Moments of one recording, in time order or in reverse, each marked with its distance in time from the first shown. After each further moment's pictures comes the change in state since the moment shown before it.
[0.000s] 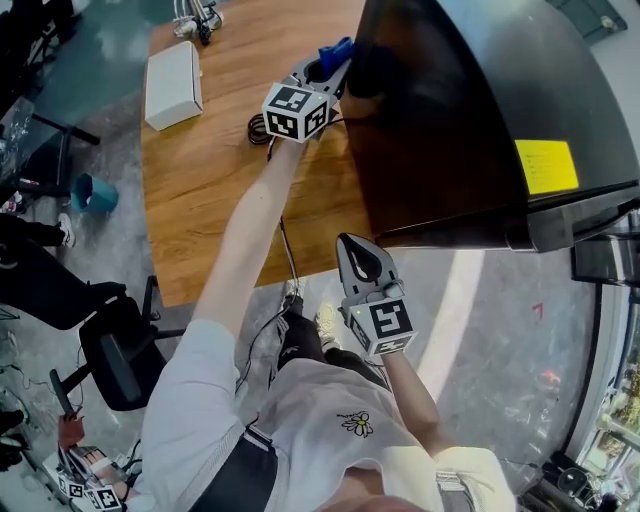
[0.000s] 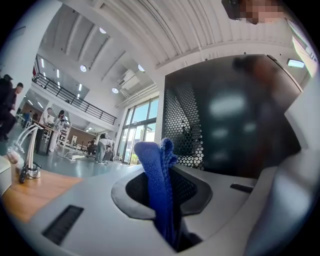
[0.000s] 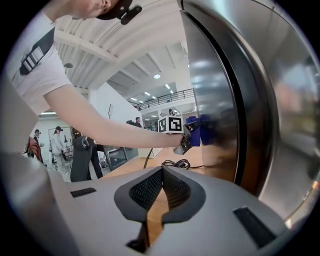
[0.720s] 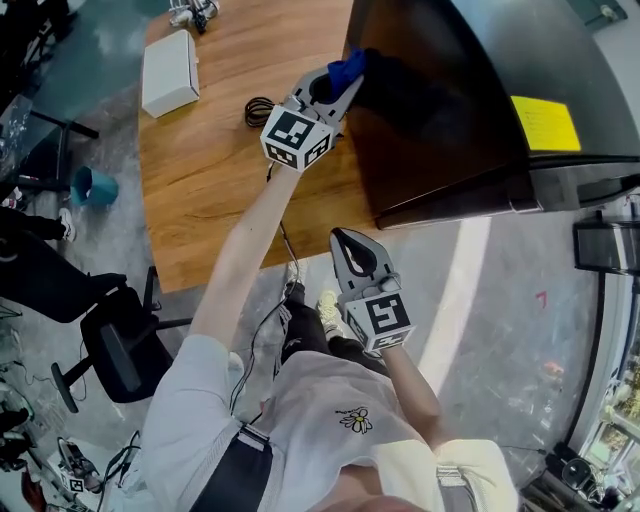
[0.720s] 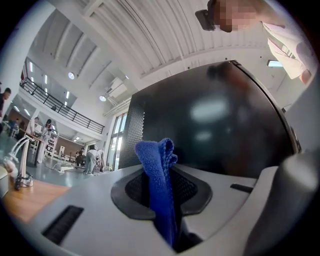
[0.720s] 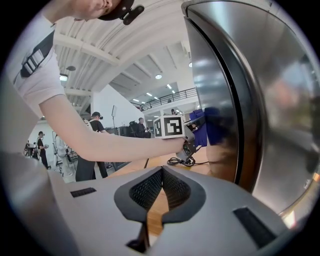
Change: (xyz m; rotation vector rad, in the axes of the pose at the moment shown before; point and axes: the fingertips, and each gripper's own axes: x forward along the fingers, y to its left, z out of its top) left arm -0.052 -0.089 0.015 0.090 -0.083 -0.116; right arm -0.018 0.021 -0.012 0.008 0.003 0.036
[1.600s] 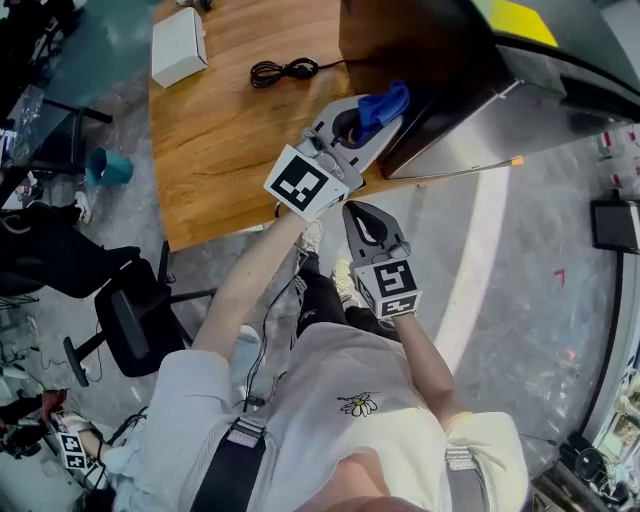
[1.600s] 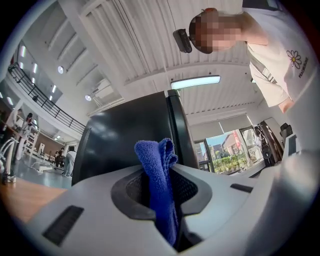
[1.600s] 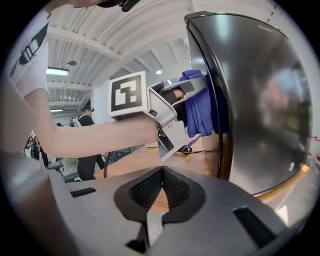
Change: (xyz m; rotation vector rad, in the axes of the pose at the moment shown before) left arm -0.080 -0.183 0.076 -0.027 -0.138 -0.191; right arm -0.043 0.007 -0.052 -0.020 0.054 -0.015
